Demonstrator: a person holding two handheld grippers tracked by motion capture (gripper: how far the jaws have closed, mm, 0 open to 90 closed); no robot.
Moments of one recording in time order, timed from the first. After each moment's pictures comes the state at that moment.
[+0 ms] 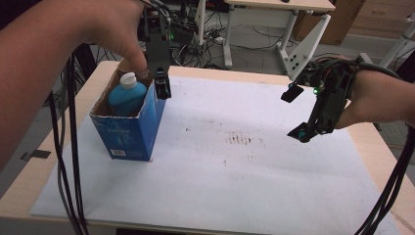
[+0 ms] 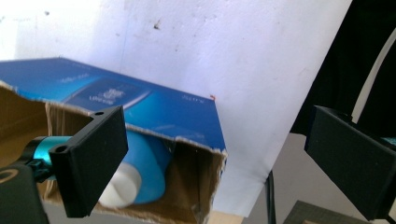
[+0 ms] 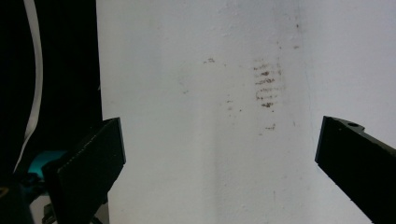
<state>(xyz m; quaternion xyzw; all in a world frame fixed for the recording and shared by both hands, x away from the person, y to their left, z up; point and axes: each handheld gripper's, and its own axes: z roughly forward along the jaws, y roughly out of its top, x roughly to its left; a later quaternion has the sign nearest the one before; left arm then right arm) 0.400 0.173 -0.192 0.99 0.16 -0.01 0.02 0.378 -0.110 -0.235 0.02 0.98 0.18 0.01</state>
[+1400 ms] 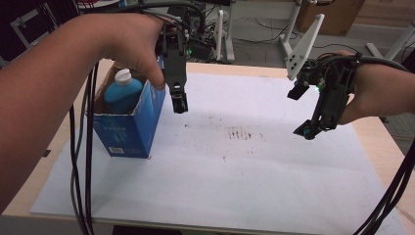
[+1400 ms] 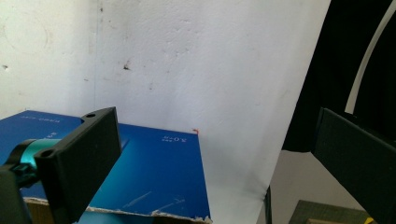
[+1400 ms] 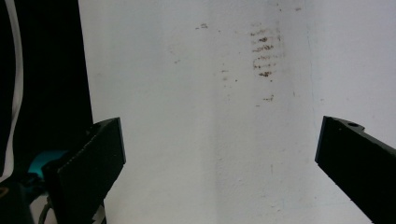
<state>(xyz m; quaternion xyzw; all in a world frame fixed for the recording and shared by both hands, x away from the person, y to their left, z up) 0.400 0.135 -0.219 0.99 0.11 -0.04 0.03 0.388 -0.122 -0.248 0.03 0.99 0.13 0.01</state>
